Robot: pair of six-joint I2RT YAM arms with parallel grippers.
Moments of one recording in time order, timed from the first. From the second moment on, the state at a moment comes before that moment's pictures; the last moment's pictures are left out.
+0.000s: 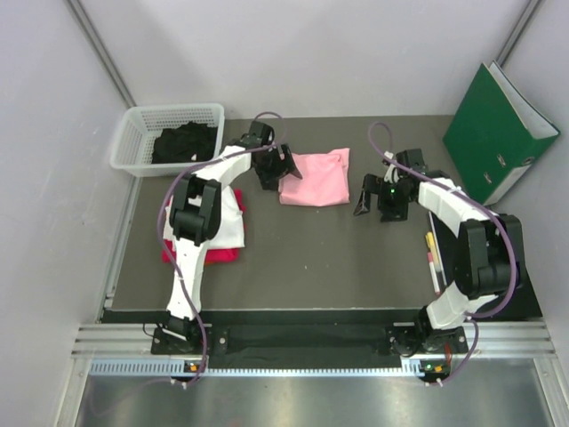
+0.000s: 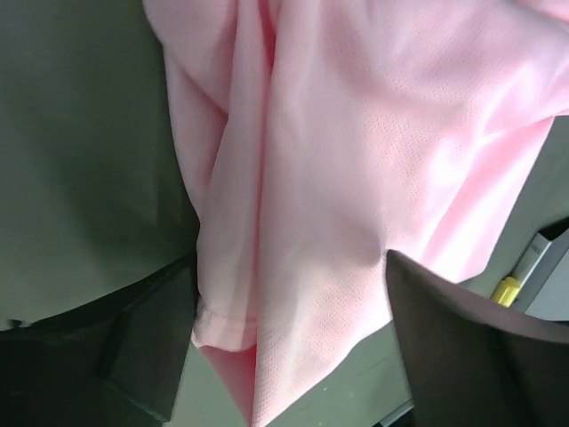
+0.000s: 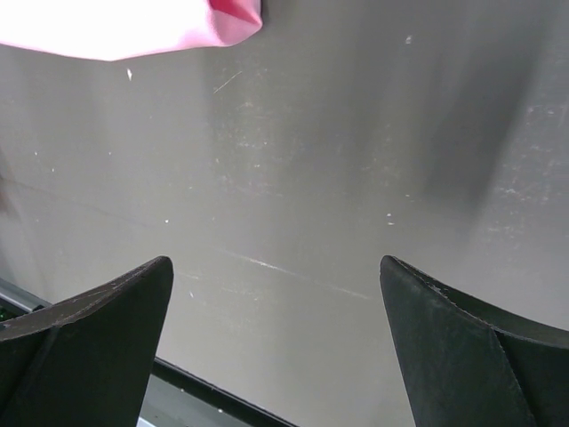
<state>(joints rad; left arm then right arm) -0.34 2.32 1.89 -0.57 0.35 -0.71 0.15 1.61 1.10 -0.59 -0.36 0.29</state>
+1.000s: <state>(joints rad) -0.34 2.01 1.92 -1.05 0.08 -0.52 0.10 1.61 1.05 -0.57 -0.42 0.30</state>
